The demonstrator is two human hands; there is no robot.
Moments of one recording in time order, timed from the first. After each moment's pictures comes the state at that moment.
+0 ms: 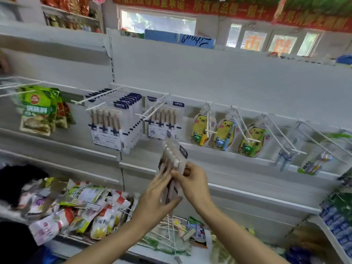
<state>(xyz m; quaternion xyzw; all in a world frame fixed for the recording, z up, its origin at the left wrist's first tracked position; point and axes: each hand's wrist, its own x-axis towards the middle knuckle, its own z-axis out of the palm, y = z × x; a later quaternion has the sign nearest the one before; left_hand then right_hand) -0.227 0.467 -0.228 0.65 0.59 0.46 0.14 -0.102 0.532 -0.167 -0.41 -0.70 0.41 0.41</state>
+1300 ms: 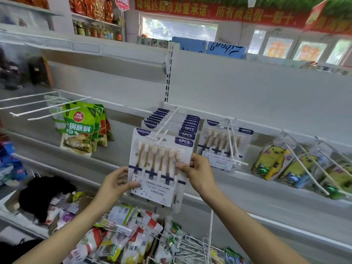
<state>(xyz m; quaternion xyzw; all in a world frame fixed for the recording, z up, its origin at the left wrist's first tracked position) -0.599 0.514 -0.229 0.47 0.60 0.57 0.31 -0.359 0.616 -0.138 -0.37 -0.70 0.47 0.39</state>
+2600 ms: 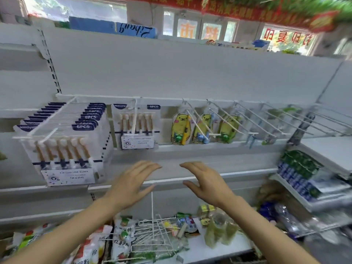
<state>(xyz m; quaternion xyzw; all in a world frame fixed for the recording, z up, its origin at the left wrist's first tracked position) -0.364 0.590 -0.216 0.87 0.42 0.27 -0.01 -0.085 0.572 -0.181 -0.49 -0.85 0.01 0.19</state>
